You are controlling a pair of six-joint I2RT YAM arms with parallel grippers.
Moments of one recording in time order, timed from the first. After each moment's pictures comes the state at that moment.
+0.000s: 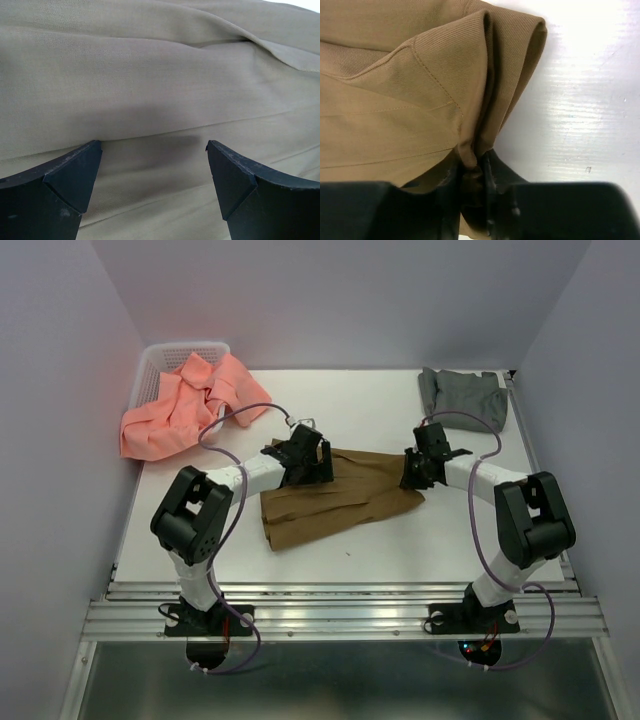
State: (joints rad) left arm -0.62 1.78 1.12 -0.25 -0.16 -0.59; right arm 0.28 1.68 0.95 -0.28 0.01 0.40
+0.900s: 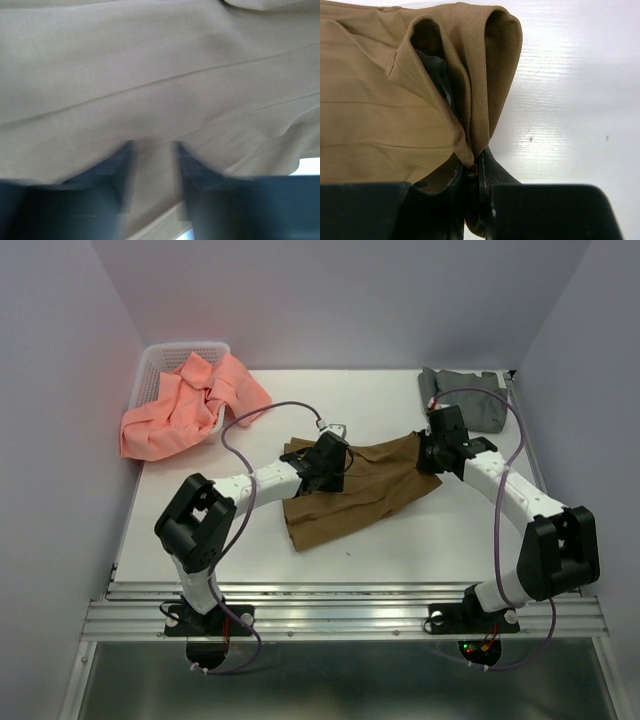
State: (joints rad) left arm -0.77 1.75 1.17 -0.30 -0.18 -0.54; right arm 0.28 1.47 1.07 -0.50 0.13 0.28
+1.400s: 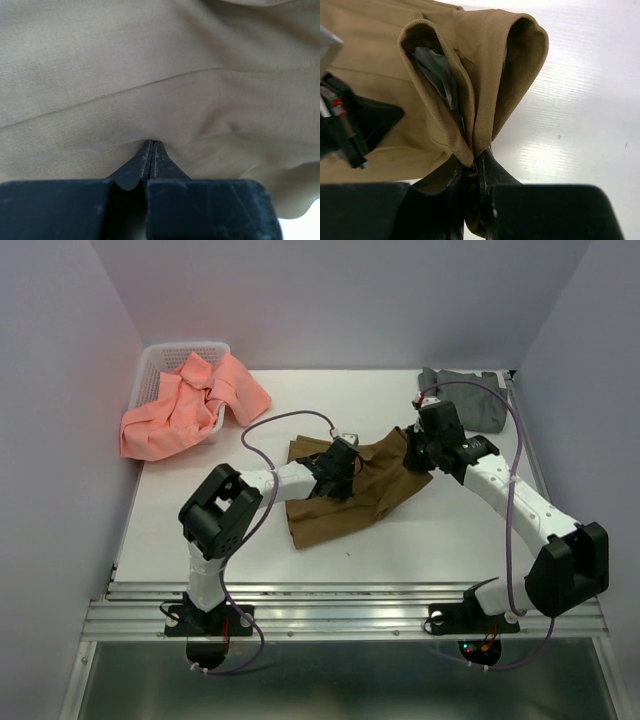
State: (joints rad) left arm -0.80 1.92 1.22 -0.21 -0.09 -0.55; right arm 0.39 1.38 1.14 -0.58 0.10 0.27
